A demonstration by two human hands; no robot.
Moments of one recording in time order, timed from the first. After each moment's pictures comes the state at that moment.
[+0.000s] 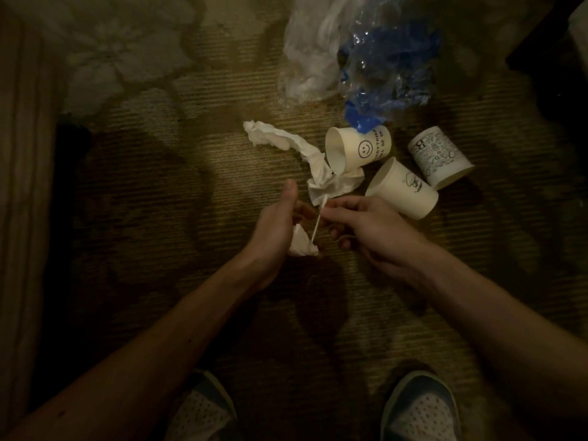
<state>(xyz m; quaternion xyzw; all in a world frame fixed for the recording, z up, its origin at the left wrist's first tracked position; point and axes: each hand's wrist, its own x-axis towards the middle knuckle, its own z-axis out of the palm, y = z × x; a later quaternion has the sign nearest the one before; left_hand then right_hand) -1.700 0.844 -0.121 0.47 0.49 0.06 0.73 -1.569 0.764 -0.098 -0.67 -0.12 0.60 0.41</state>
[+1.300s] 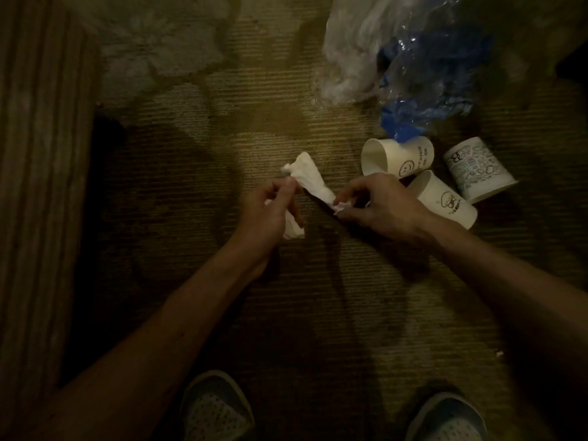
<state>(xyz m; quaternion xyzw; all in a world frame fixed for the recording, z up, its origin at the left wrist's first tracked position) -1.727 0.882 -0.124 0.49 0.52 0.19 0.67 -1.540 0.812 -0.132 -0.73 -0.52 0.40 0.18</state>
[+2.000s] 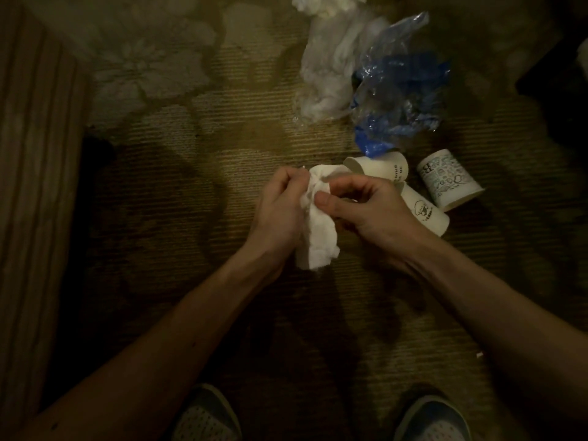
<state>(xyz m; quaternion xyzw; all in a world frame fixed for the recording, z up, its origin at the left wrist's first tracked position) -1.687 0.866 -0.086 0.49 0.48 0.23 0.70 -1.568 0.796 -0.088 -0.60 -0.23 0.54 0.55</state>
